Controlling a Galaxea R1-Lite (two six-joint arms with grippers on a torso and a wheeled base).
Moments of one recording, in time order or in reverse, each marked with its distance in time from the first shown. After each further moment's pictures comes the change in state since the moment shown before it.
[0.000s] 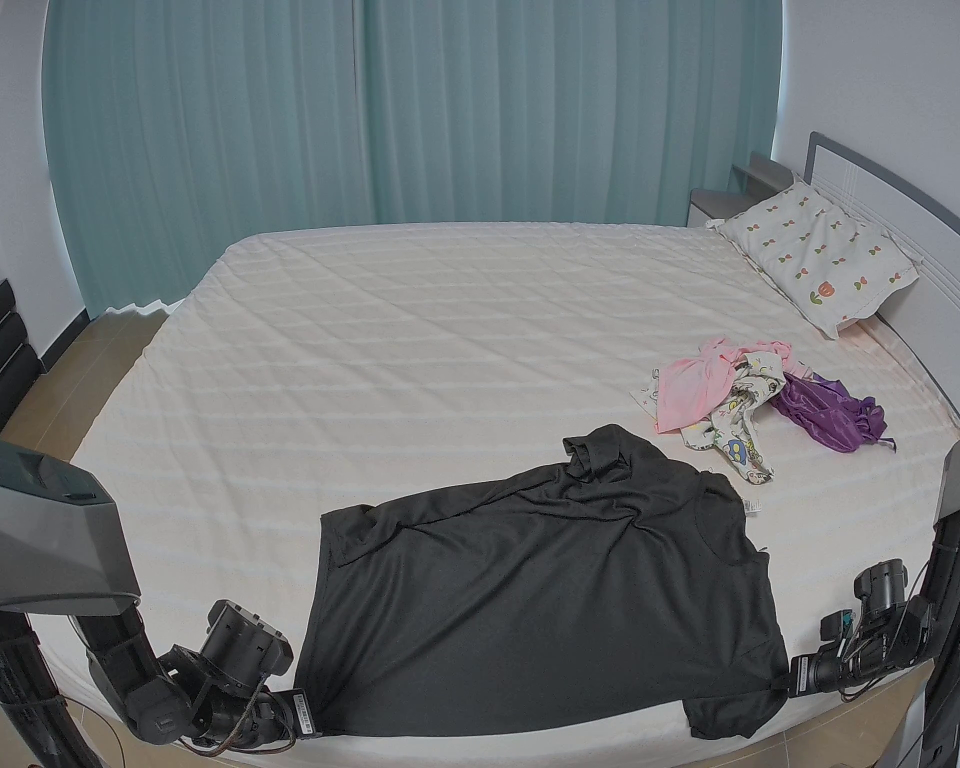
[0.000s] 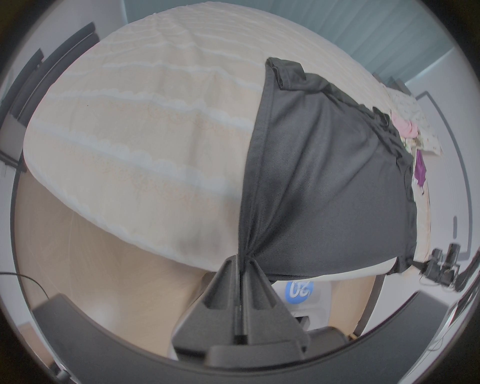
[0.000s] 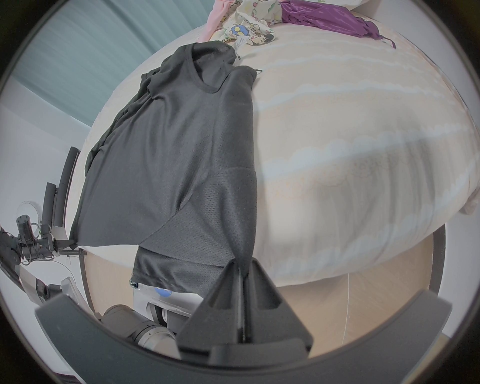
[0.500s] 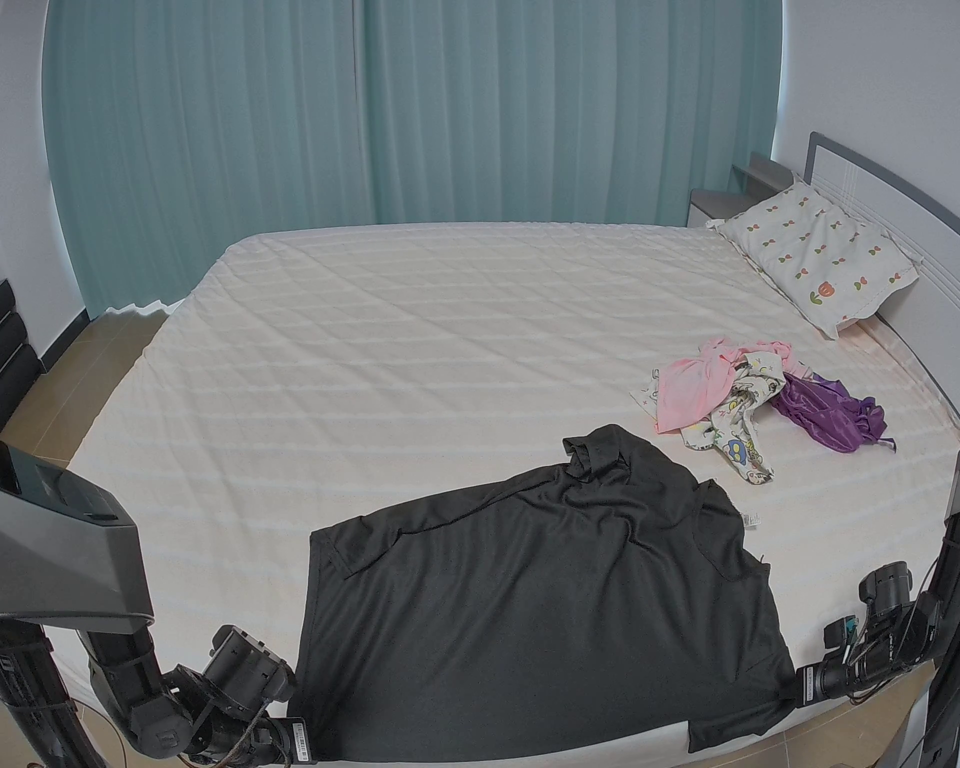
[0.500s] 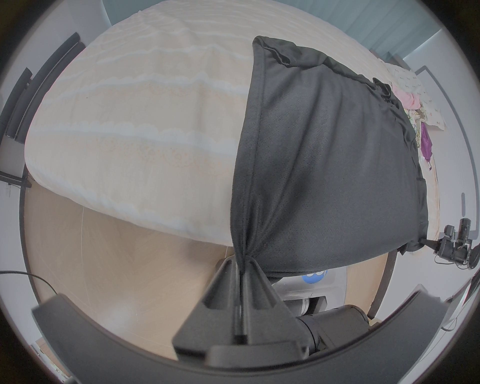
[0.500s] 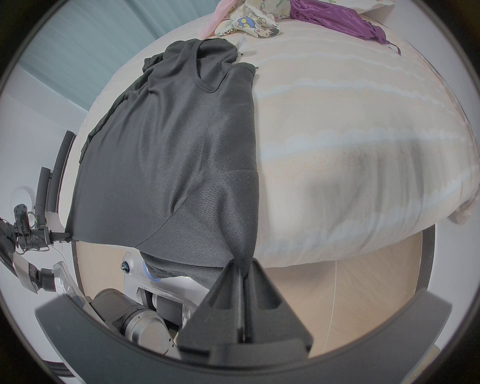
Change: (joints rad) left arm -0.034 0.033 0.067 0.002 -0.004 0.059; right arm -0.025 -0.059 0.000 0.124 -0.041 -0.104
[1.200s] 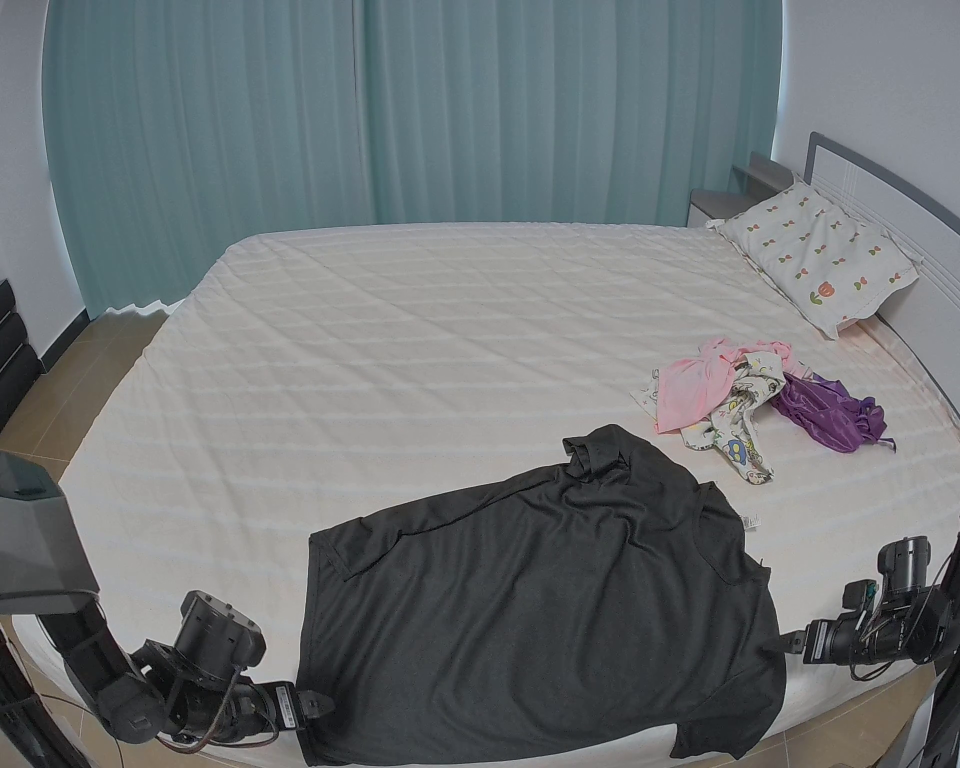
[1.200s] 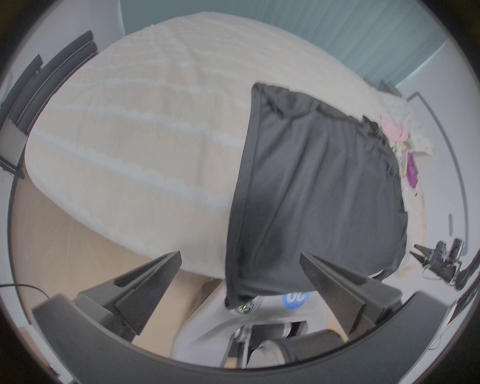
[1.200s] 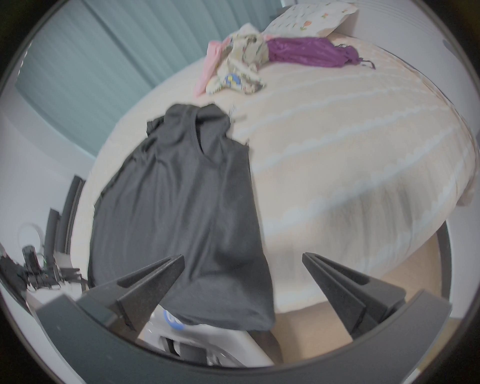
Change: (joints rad) left arm 0.064 -0.125 -0.024 -0.003 0.008 0.009; right arm 0.005 -0.099 0.000 -0.162 0.046 0.213
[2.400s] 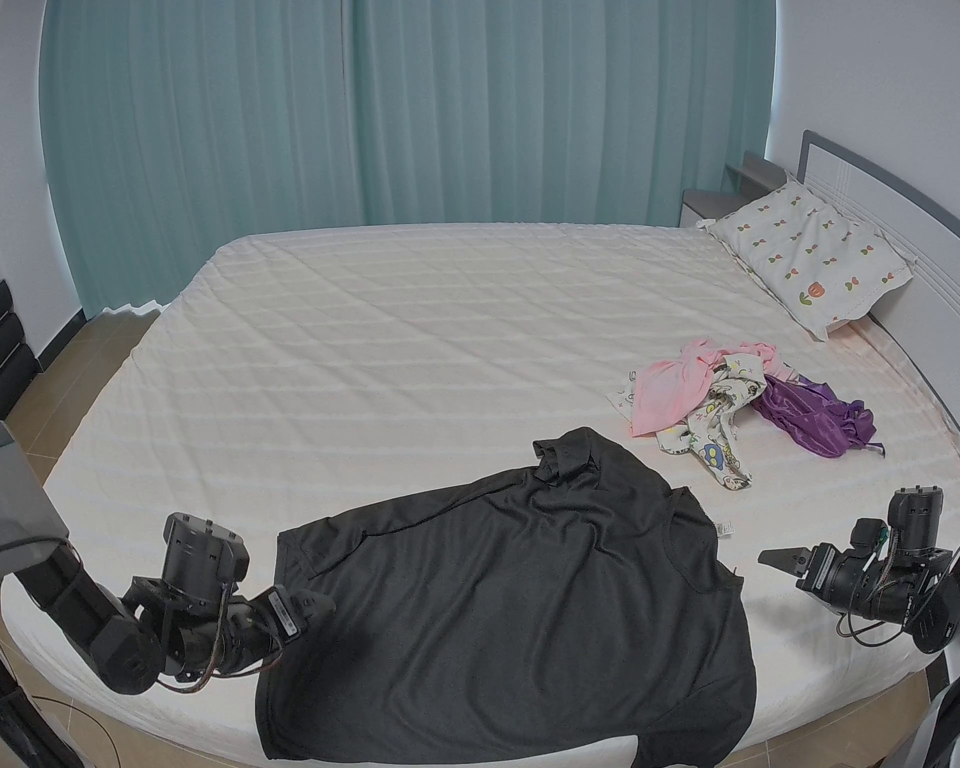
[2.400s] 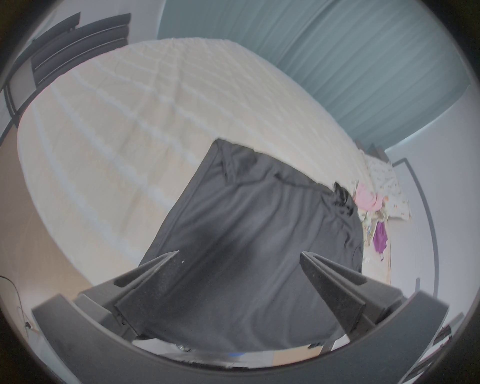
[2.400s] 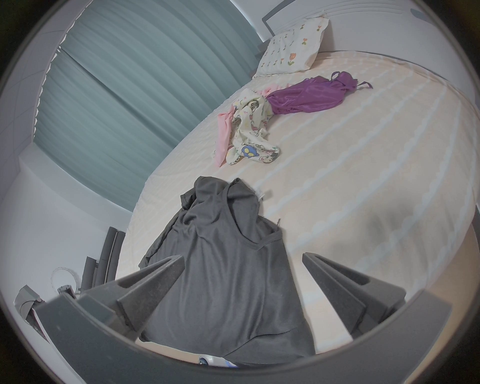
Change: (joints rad) left arm 0.091 -0.076 -0.190 0.000 -0.013 -0.161; right arm 0.146 -0.199 -0.102 -0.069 0.021 0.423
